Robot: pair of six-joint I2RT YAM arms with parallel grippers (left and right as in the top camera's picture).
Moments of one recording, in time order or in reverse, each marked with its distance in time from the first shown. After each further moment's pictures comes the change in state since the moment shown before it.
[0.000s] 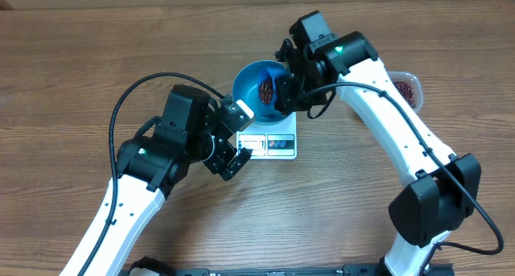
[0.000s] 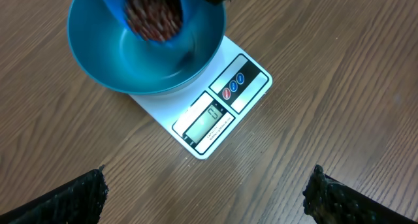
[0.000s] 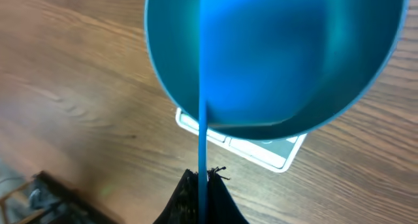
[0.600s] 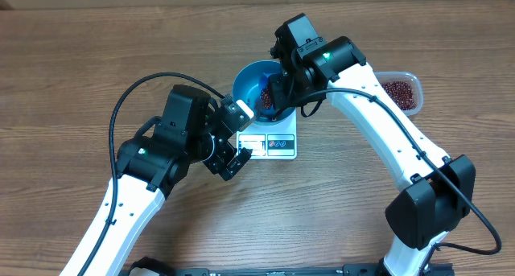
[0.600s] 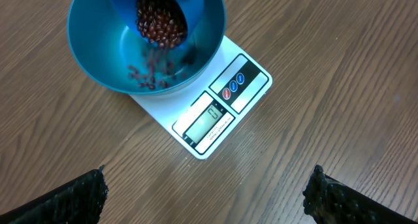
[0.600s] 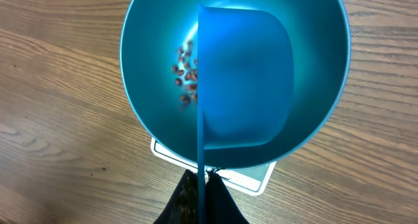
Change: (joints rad) left arm 0.000 0.000 0.000 0.000 0.000 0.000; right arm 0.046 0.000 0.000 0.063 0.163 0.050
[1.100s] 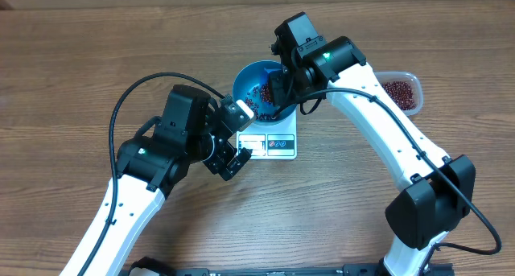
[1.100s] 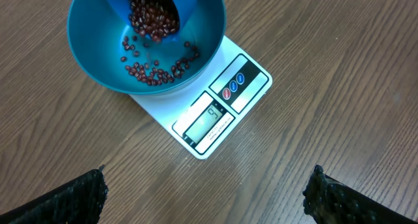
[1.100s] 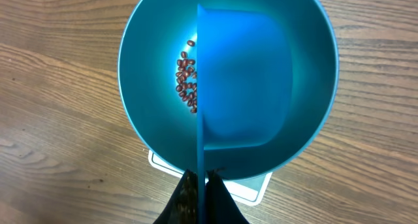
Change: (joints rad) left arm 0.000 0.000 0.000 0.000 0.000 0.000; right arm 0.000 0.000 0.000 0.030 0.029 0.011
